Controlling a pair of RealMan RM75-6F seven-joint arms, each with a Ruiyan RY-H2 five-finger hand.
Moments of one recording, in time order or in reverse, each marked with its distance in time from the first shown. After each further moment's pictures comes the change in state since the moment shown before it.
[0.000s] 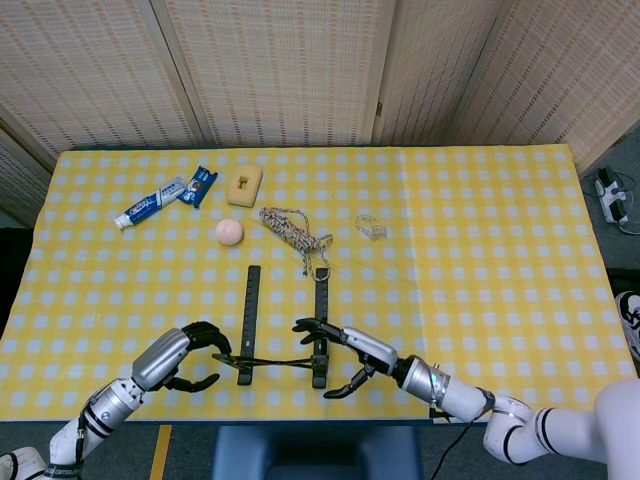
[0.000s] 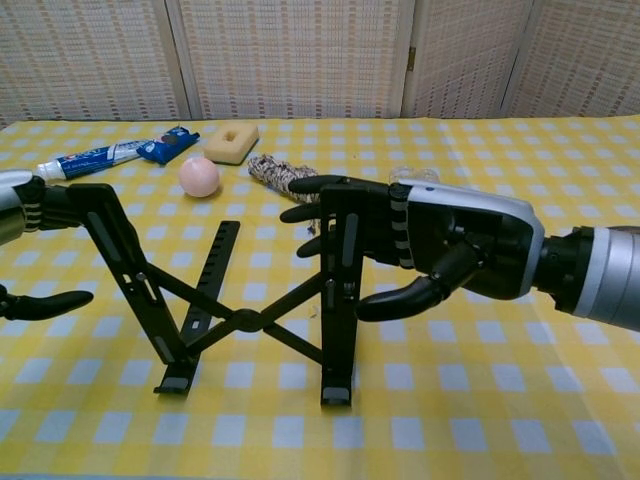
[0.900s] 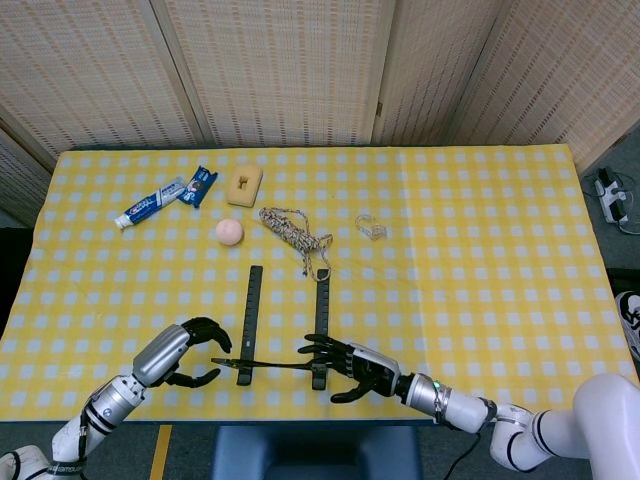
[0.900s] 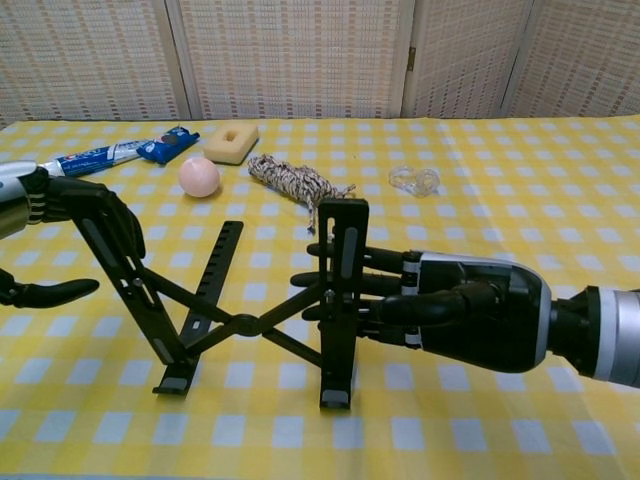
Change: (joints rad) left arm -0.003 -0.001 -0.016 -0.015 -0.023 -0.012 0.013; right arm 0.044 -0.039 -0.168 0.047 0.026 0.038 0.531
